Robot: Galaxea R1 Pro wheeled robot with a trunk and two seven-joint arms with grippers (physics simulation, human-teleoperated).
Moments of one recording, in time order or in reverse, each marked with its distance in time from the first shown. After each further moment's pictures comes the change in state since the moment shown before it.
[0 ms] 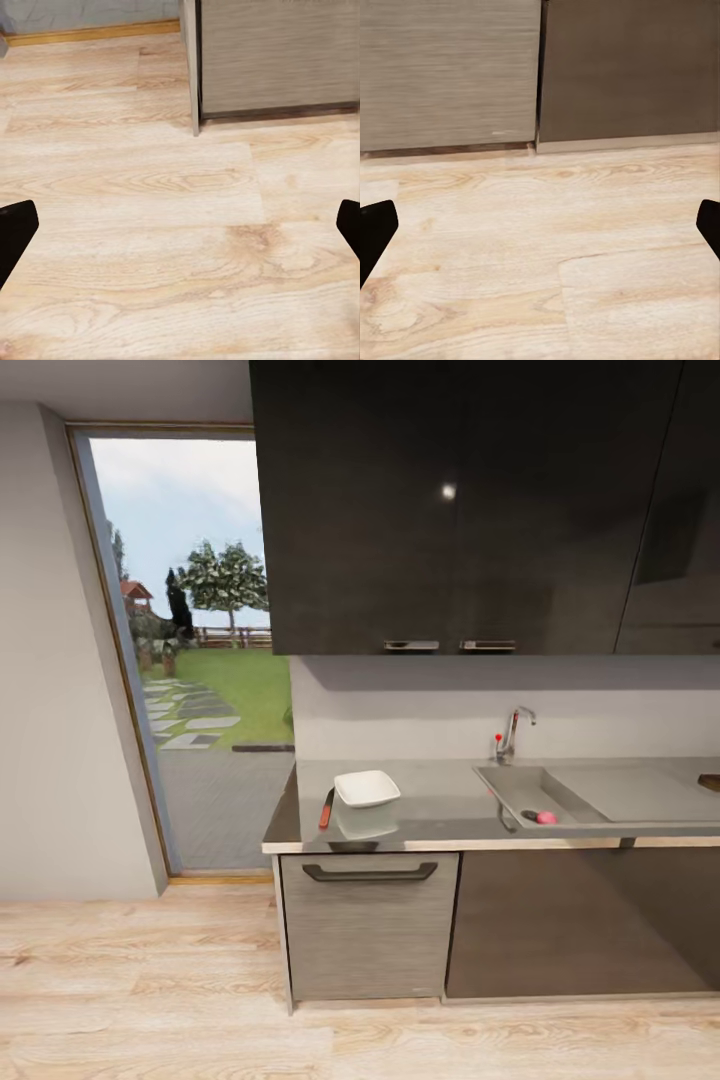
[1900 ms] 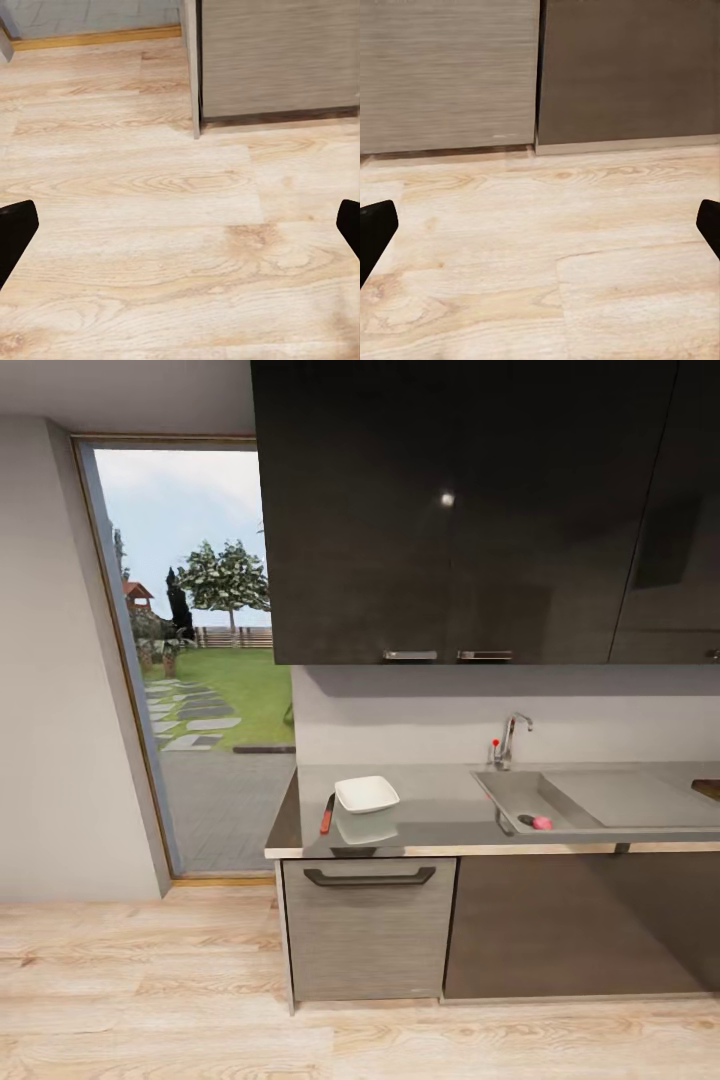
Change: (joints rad) left arm 0.000 0.000 0.000 0.000 0.000 0.000 0.001; right arm 0.000 0.000 0.000 0.000 0.000 0.001 0.000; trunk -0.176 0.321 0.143
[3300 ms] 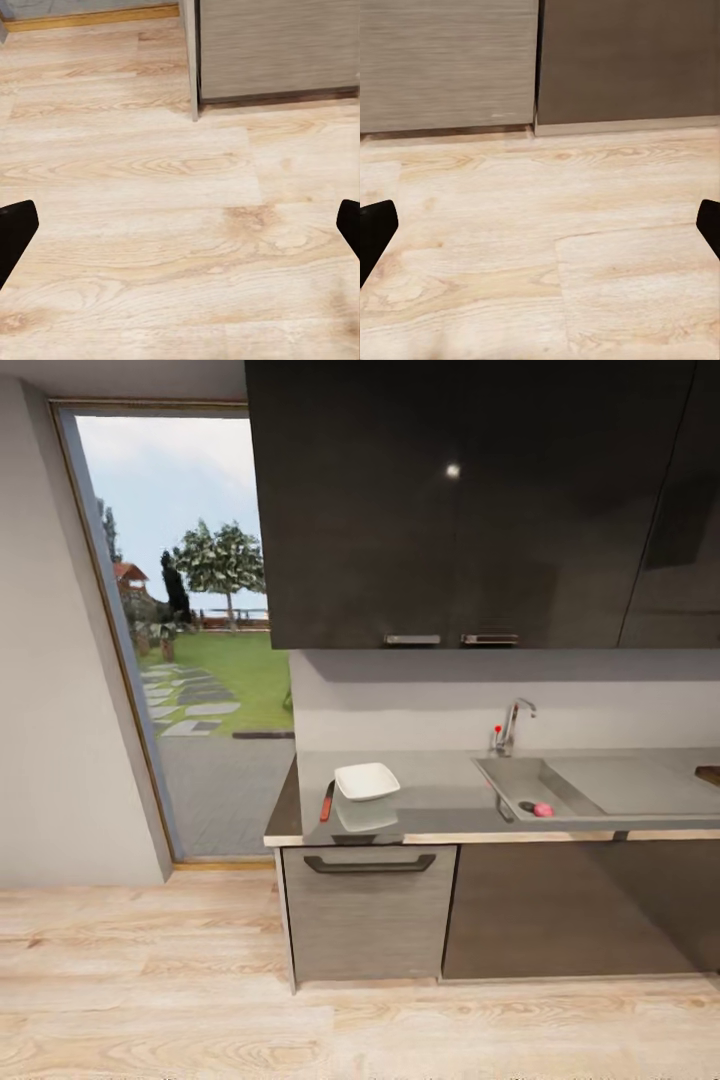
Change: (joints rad) left arm 0.000 0.002 -0.001 -0.002 -0.001 -0.002 -0.001; right arm 0.000 0.000 0.000 0.000 0.000 0.001 0.000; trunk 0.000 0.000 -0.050
